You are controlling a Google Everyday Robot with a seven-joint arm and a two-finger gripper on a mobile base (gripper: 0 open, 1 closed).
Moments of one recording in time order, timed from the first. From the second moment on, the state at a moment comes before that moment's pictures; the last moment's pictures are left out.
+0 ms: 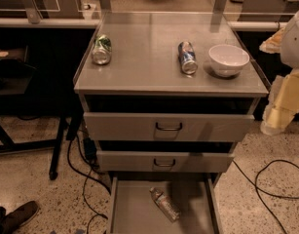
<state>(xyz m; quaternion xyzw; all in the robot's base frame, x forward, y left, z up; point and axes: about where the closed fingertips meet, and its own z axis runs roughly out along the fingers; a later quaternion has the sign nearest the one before) 0.438 -0.217 0.976 -0.60 0.78 -0.03 0.16</state>
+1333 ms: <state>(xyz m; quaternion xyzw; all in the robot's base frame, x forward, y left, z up) 0.387 -0.127 0.823 -0.59 0.81 0.00 0.07</state>
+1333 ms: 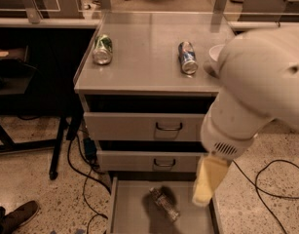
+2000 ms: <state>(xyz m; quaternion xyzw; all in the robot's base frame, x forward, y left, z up) 0.368 -0.134 0.798 -0.58 0.81 0.01 0.04</state>
